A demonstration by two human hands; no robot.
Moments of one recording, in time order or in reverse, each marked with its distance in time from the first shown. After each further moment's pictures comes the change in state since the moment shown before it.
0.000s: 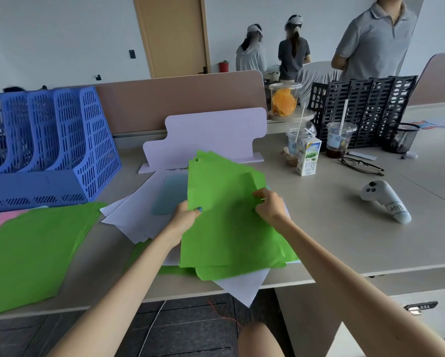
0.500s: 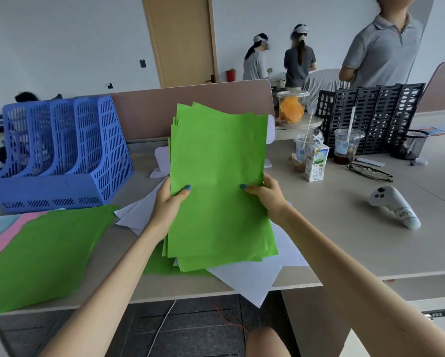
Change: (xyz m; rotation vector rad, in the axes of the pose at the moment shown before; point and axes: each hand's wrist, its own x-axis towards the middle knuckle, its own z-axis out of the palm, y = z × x) left_hand -0.018 0.027 -0.060 -0.115 0.128 0.352; right_hand -0.013 -0.055 -0.011 0.954 -0.129 -0.031
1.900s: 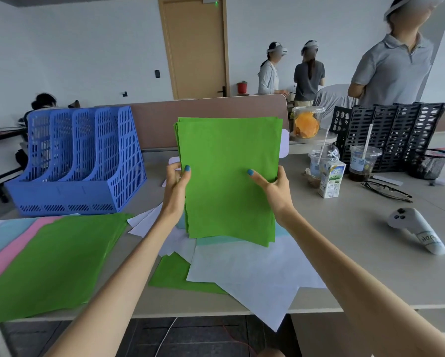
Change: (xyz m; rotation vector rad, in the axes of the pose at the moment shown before) left_hand 0.038 0.026 -0.011 -0.109 0.111 0.115; right_hand 0.011 -0.030 0.031 -0.073 0.102 -0.260
